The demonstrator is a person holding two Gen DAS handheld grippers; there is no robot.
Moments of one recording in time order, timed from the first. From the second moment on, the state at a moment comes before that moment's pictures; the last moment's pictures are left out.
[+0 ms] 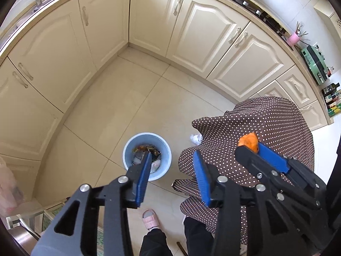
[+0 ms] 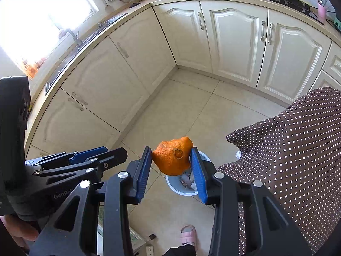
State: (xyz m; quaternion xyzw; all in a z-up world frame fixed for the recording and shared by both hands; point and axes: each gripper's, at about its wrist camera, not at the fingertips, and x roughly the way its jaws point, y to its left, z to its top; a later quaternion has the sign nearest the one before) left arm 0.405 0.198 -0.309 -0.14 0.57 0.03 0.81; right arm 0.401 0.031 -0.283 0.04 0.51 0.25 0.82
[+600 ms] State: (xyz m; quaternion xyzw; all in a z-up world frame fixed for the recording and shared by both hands) left arm 0.371 0.241 -0.301 -0.15 0.56 0.07 0.81; right arm 0.396 0.053 -0.286 0.03 0.52 0.27 0.81
